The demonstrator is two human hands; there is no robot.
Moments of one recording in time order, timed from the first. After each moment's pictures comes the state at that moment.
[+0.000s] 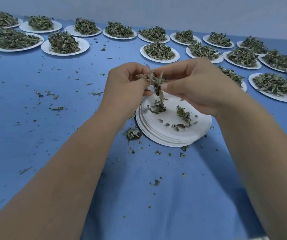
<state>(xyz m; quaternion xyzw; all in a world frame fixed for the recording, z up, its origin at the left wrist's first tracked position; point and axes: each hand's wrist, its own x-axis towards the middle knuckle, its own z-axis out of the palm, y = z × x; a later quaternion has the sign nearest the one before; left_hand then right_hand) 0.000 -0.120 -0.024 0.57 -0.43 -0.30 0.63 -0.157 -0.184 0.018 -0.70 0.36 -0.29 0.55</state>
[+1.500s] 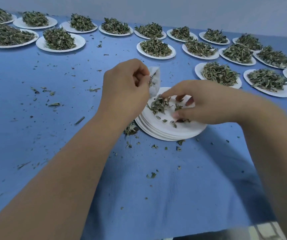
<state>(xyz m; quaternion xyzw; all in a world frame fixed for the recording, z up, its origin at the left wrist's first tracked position) -0.009 -0.114 -0.027 0.66 -0.54 -0.06 0.52 -0.203 -0.180 0.020 -0.91 0.37 0.05 0.17</state>
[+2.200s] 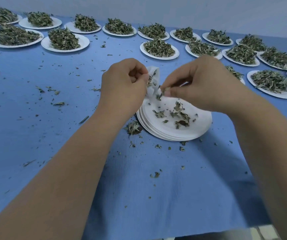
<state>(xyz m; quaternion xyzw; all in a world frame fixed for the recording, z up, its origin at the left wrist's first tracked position) -0.002 -0.108 -0.021 0.66 -0.49 -0.14 0.55 -0.176 -0.170 0.030 -0.87 0.38 -0.19 0.24</state>
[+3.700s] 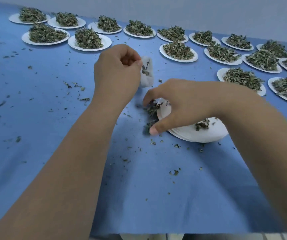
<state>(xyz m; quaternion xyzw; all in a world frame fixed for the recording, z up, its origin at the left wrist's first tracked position) 0.046 -0.091 -0.005 0.66 -0.42 -0.13 0.60 -0.112 -0.151 0.031 -0.95 0.26 0.15 0.09</state>
